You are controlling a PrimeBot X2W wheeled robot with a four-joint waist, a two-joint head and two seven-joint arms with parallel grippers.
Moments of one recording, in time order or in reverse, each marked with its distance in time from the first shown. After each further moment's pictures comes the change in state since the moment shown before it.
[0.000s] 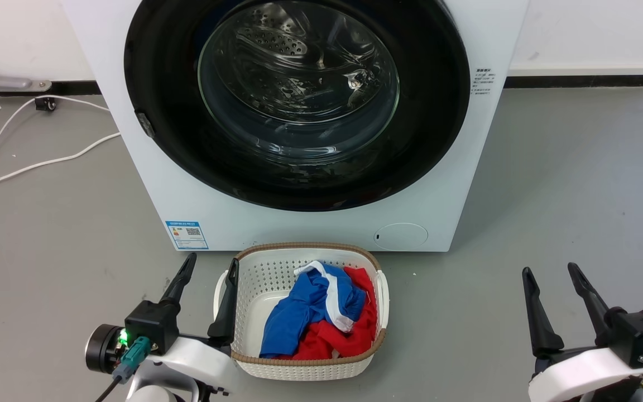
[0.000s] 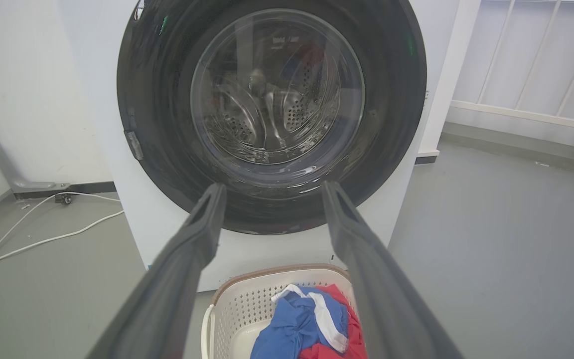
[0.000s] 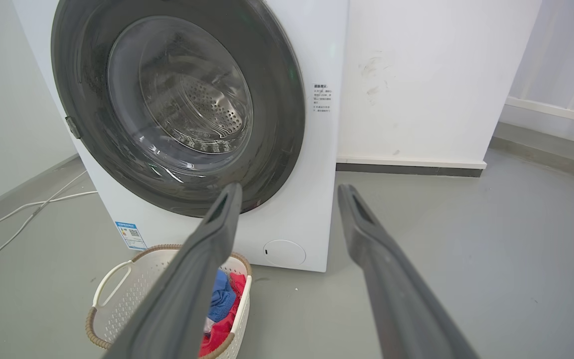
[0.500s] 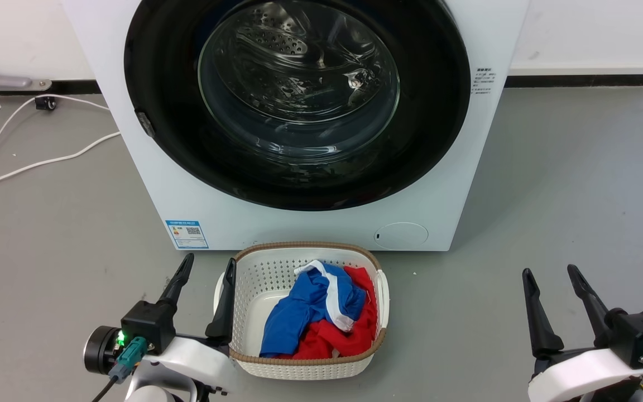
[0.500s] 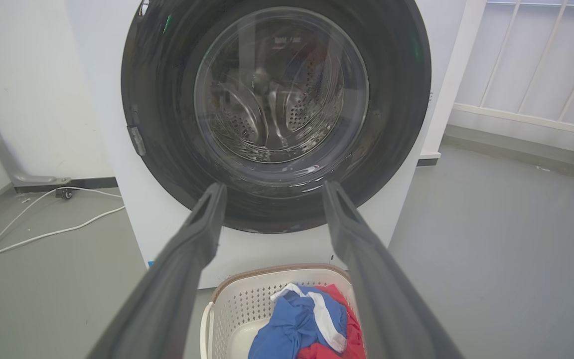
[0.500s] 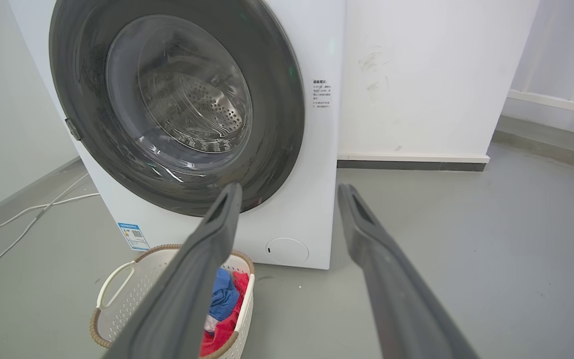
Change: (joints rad) left arm -0.001 -0.004 0.012 0.007 -0.012 -0.005 -0.001; right arm -0.003 0.000 -0.002 0.021 0.018 0.000 -0.011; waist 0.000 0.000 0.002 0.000
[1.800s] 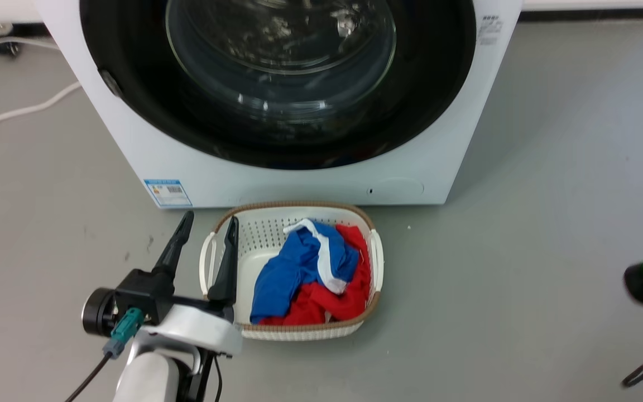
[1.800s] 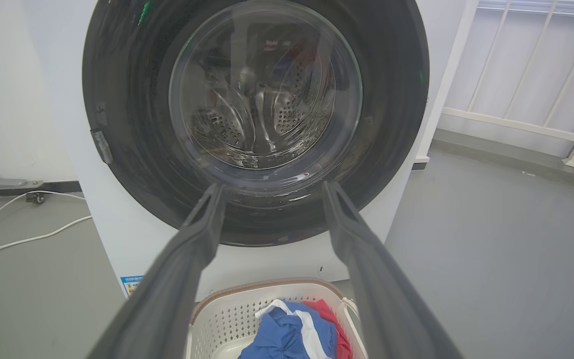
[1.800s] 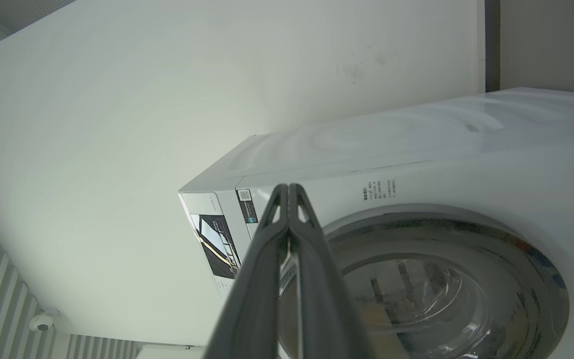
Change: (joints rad) left arm -0.064 -0.021 0.009 -0.061 0.003 -0.003 0.000; right arm -0.363 -0.176 -0.171 0.278 1.906 0.000 0.062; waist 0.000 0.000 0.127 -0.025
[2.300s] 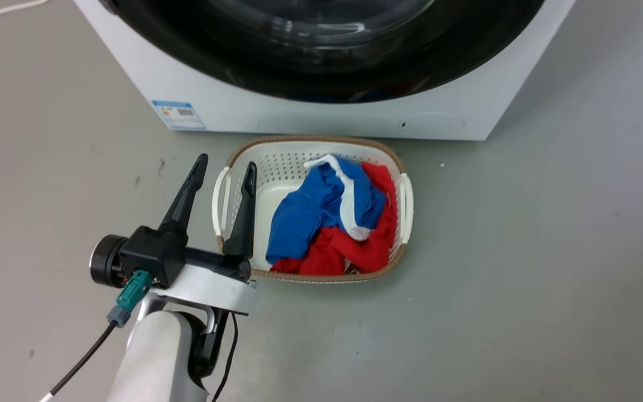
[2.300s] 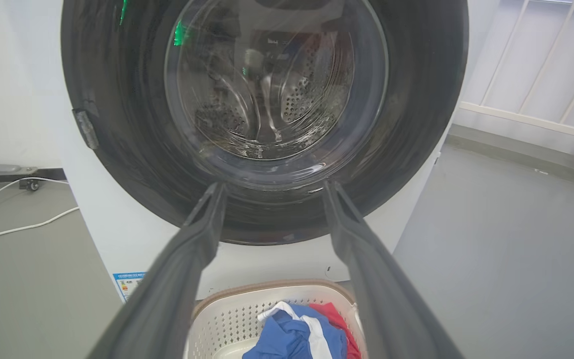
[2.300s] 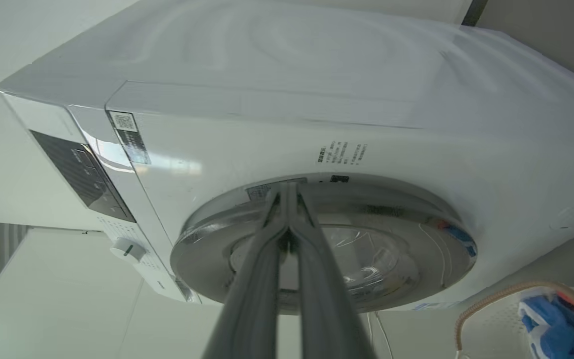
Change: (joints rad) left arm -0.122 -0.018 -0.044 -0.059 0.000 0.000 0.000; right arm -0.485 -0.414 0.442 0.314 0.153 0.000 0.225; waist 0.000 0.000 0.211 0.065
